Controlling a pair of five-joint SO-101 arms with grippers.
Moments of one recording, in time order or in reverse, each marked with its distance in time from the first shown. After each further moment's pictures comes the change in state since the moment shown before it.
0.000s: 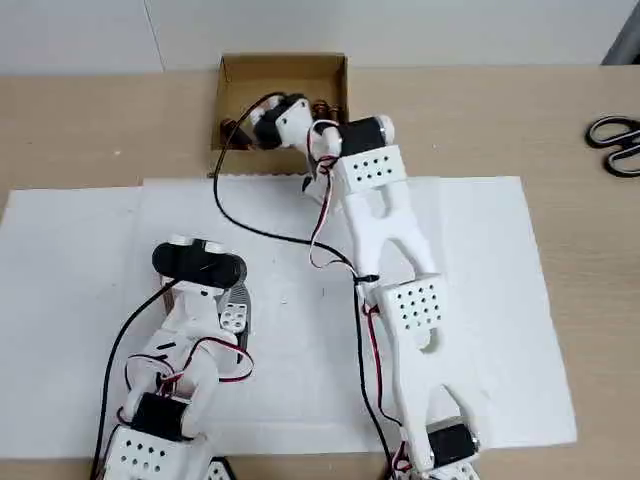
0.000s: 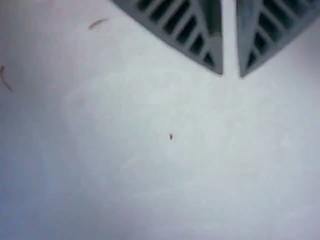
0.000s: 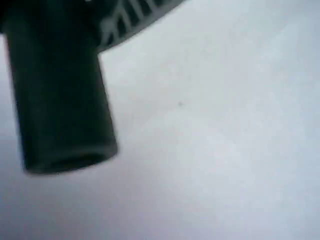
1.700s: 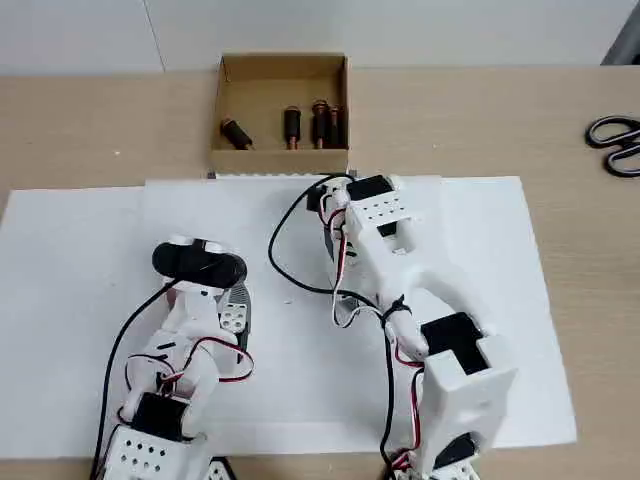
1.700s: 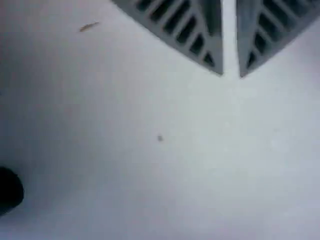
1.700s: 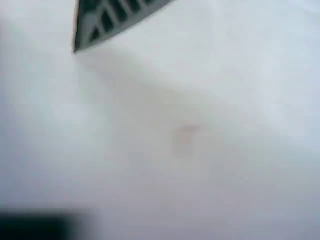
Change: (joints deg) left arm 0.0 0.0 0.0 0.0 0.0; right arm -1.9 -45.0 85.2 -10.5 -33.8
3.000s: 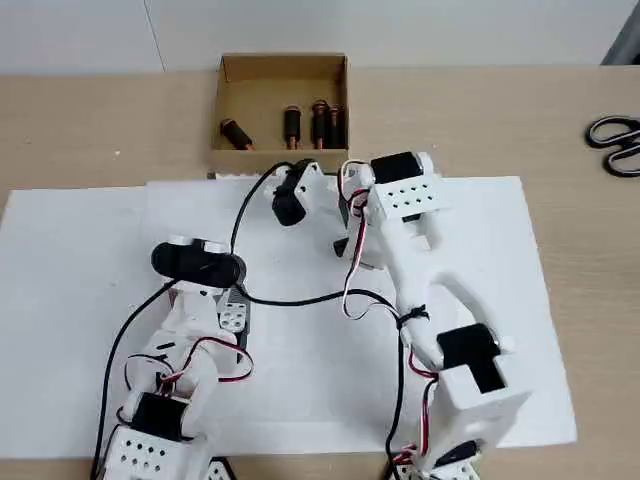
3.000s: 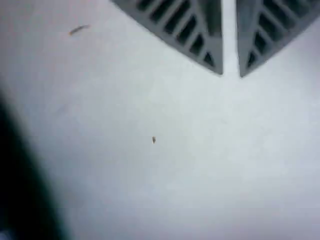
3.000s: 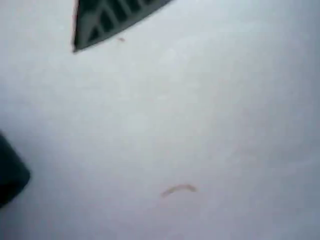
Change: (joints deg) left arm -0.3 0.0 0.0 0.0 0.0; right arm 4.0 -5.7 -6.8 -6.9 57.3
